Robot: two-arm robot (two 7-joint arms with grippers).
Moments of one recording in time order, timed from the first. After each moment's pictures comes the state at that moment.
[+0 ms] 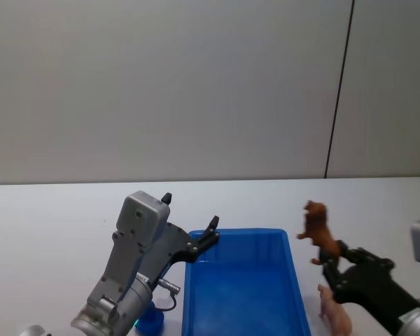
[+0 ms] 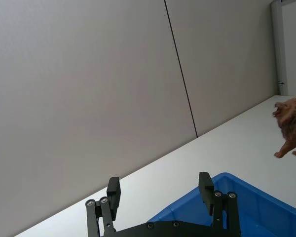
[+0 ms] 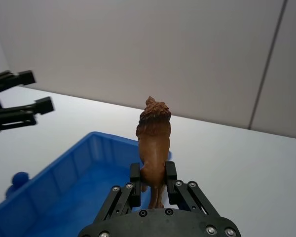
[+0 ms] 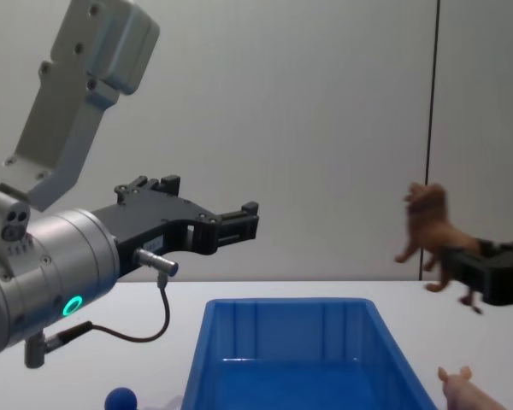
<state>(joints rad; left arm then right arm) -0.24 0.38 0.45 -1.63 -0.20 0.01 -0.01 -0.04 0.29 -0.22 -1.82 0.26 0.18 0.18</state>
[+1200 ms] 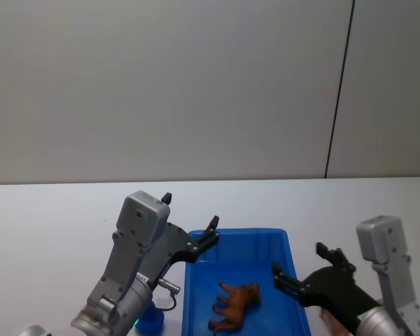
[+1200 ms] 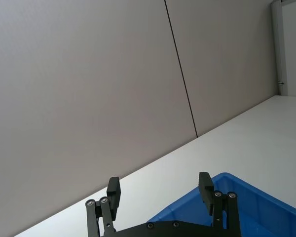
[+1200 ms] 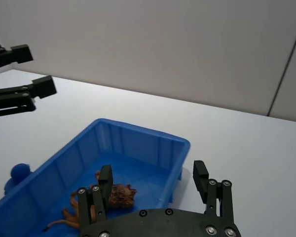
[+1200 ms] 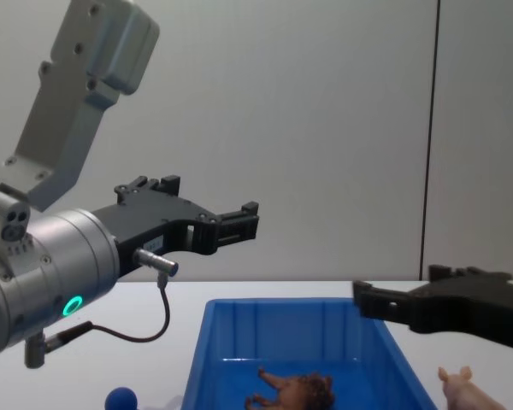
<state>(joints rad) -0.24 0.38 0.45 -1.63 -0.20 0.01 -0.01 0.04 0.20 -0.28 -1.71 0.18 0.23 0.18</state>
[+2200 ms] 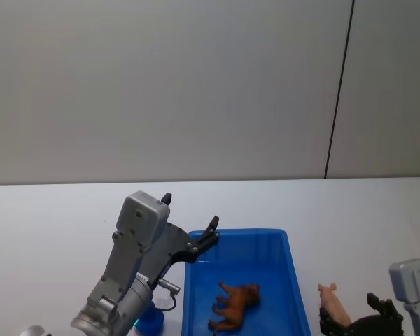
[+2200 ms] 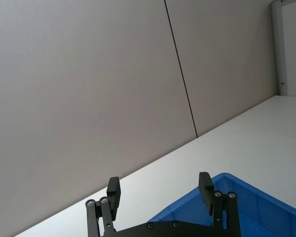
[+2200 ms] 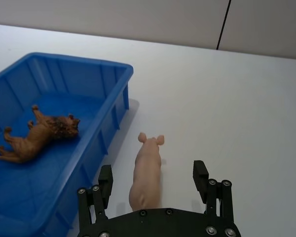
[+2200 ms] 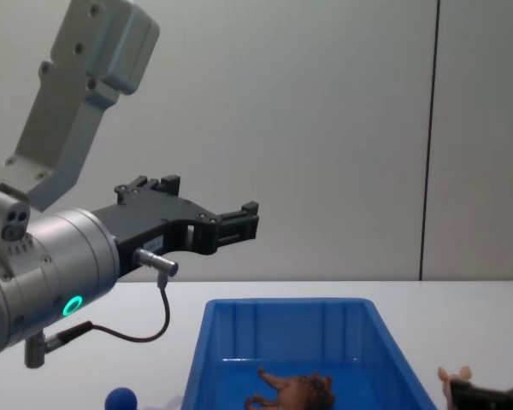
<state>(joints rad) -0.24 0.38 0.45 -1.63 -0.20 0.01 -0.01 -0.10 0.27 -0.25 -1.78 0.20 0.34 0.00</state>
